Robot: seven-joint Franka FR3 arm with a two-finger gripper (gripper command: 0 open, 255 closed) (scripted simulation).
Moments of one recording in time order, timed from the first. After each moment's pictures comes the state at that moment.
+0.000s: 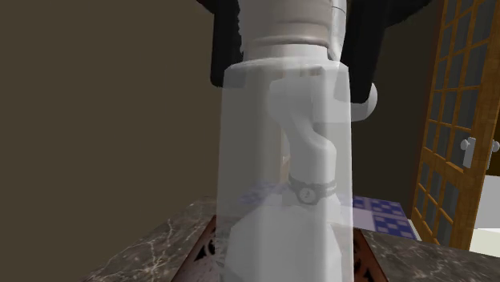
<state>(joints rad) 0.07 -0.23 0.09 -2.12 -0.11 1.84 -0.01</state>
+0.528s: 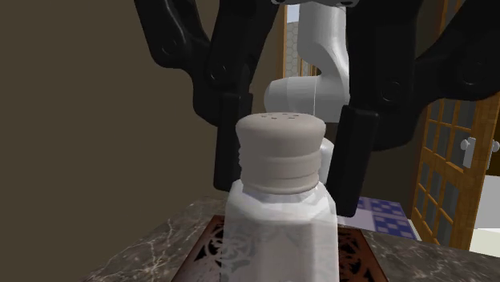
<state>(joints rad) 0.07 -0.21 0.09 -2.20 -0.11 1.94 0.00</state>
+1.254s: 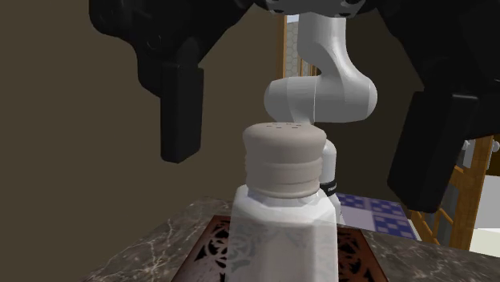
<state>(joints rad) 0.07 -0.21 0.09 -2.21 -0.11 1.95 0.00</state>
